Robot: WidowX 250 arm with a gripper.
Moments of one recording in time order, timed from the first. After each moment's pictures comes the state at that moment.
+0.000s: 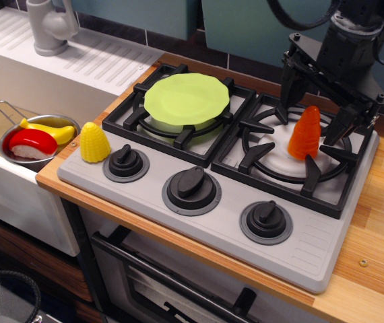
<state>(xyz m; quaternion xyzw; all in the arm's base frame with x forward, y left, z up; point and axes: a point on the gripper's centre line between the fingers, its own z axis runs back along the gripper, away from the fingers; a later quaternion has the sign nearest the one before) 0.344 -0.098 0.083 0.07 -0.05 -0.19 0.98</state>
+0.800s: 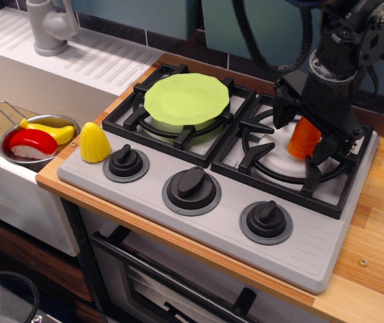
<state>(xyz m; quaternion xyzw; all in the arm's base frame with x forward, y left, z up) 0.355 -0.090 0.042 0.08 -0.10 -0.19 0.97</state>
